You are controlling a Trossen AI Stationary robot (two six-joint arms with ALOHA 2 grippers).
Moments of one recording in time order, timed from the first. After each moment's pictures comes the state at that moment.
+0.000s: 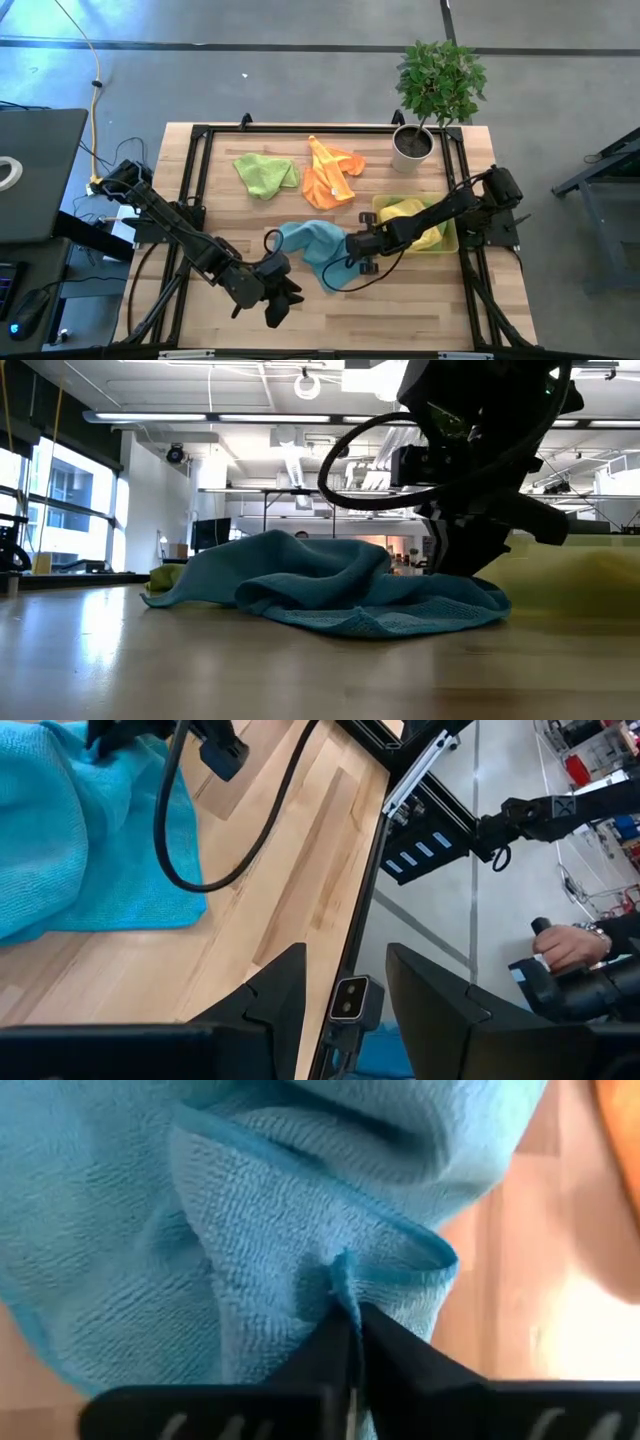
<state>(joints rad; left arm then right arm) -0.55 1.55 1.18 -0.29 -0.38 -1.07 0.30 1.78 0.97 -0.39 0.26 0.20</state>
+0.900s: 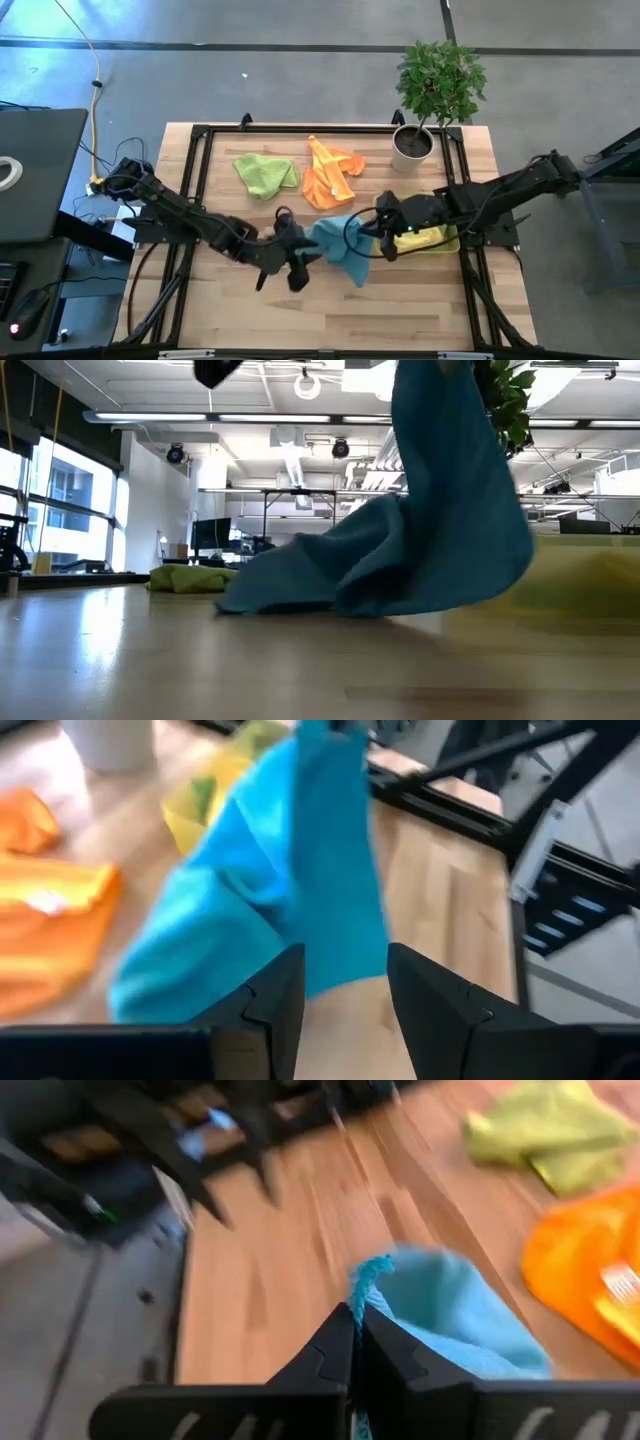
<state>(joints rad) -0.35 1.54 1.18 -0.27 -0.54 -0.65 0.30 1.18 0.97 -0.30 0.18 0.54</state>
